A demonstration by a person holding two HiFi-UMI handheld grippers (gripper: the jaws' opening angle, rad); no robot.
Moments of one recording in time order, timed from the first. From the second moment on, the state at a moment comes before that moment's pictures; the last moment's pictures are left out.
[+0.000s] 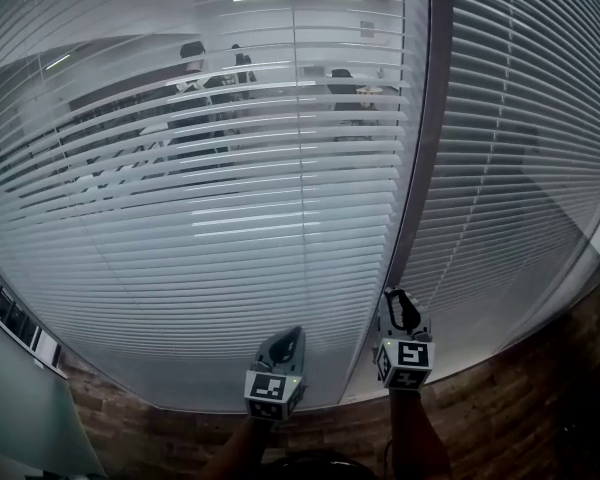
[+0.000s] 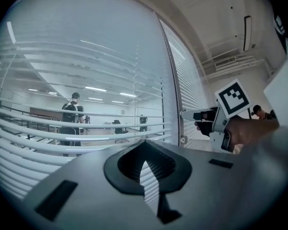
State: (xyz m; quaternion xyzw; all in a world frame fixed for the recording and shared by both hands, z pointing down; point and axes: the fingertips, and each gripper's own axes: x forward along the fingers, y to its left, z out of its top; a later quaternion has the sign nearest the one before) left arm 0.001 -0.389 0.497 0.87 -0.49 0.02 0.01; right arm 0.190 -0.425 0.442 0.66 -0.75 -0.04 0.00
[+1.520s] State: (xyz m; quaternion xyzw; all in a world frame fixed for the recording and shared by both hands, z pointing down) left arm -0.007 -0.385 0.504 0.87 -0.49 0.04 0.01; right arm 0.175 -0.418 0.443 0.50 -0.51 -0.53 0.46
